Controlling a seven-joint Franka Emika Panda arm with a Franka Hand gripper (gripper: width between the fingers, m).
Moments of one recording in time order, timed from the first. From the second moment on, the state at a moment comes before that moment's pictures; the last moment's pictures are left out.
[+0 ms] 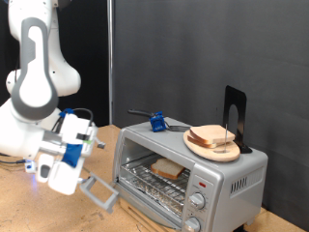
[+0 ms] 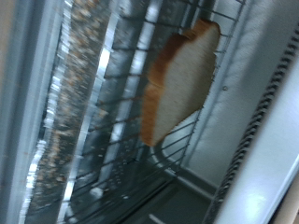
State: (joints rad) arm -0.15 0.01 -0.25 -2.60 1.30 1.91 -0.69
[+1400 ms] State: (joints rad) arm -0.15 -0.14 -0.18 -2.70 1.29 2.01 -0.54
